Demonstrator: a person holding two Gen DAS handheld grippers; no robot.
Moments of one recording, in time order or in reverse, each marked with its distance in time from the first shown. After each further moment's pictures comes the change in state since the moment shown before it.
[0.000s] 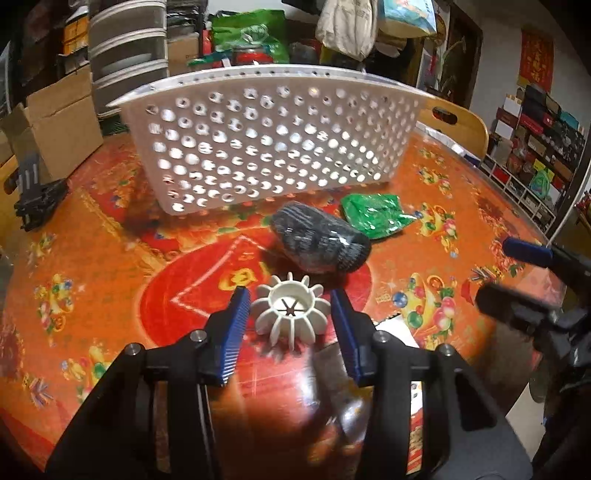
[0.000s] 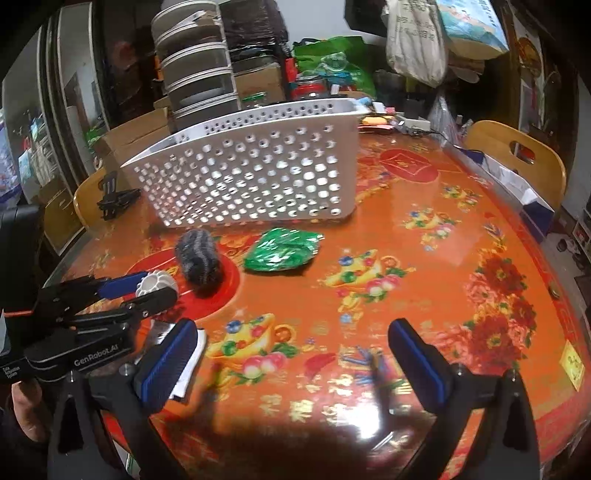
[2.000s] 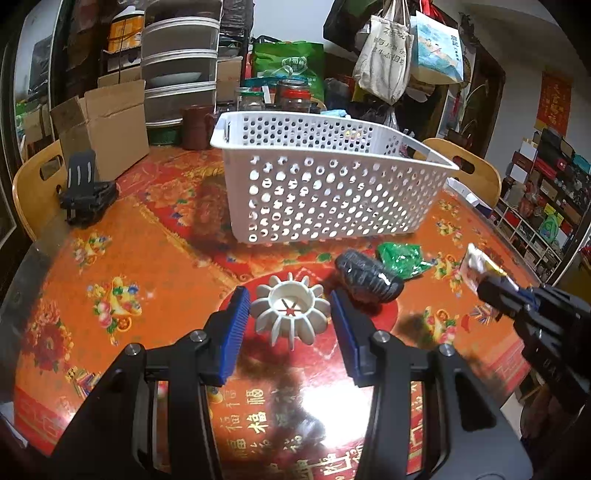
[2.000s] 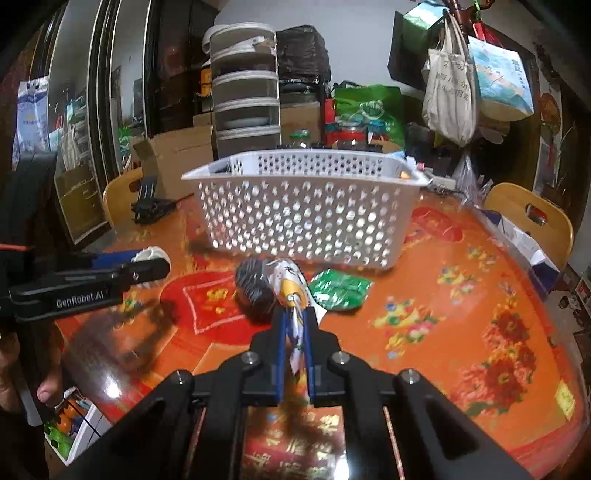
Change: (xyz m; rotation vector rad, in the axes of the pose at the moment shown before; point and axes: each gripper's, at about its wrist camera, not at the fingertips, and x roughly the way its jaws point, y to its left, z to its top) left arm -0.062 0.048 0.004 -0.115 -0.116 0.034; right arm -0.030 0.049 0.003 -0.147 -0.171 0.009
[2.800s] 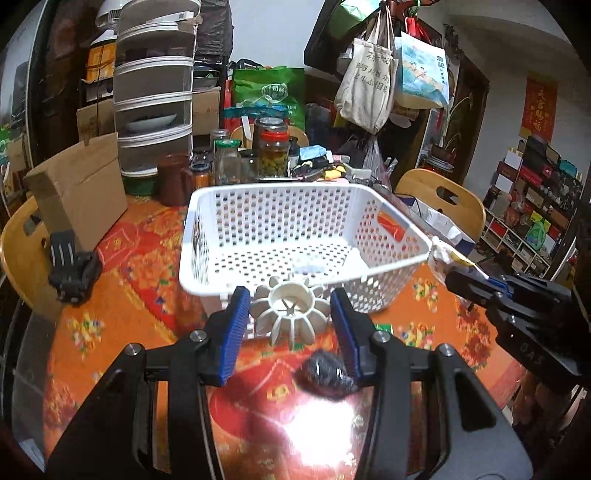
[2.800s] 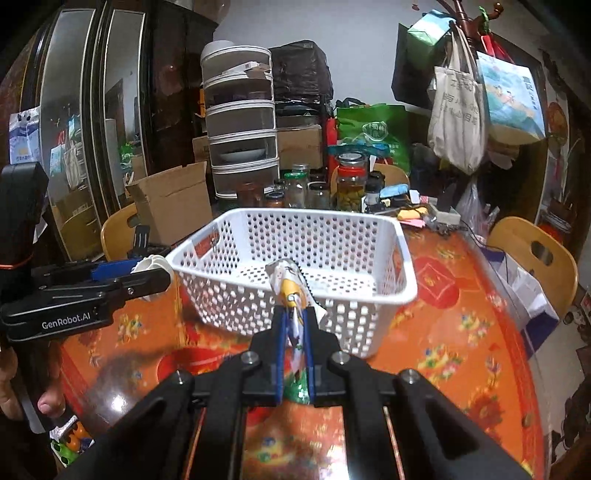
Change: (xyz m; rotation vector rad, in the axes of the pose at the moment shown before) left arm -0.014 -0.022 0.121 0.040 -0.051 -0.063; right arm 0.007 -0.027 0.108 -0.010 -0.027 0.028
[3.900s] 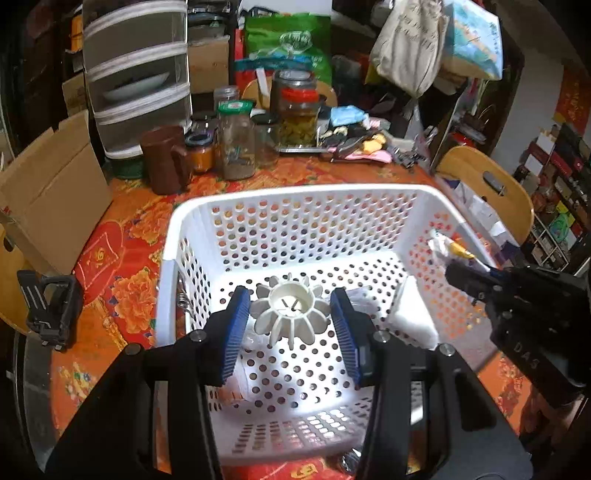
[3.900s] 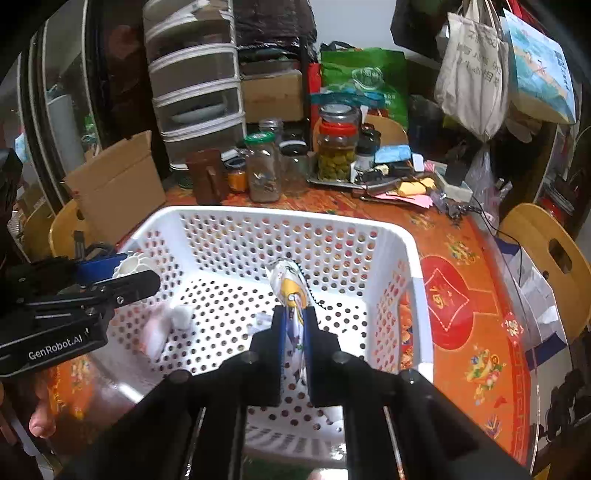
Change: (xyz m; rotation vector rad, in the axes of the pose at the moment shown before) left arm 0.169 0.031 0.093 -0.034 0.236 0.084; right arm 0.153 -0.046 0.079 0.041 0.251 -0.056
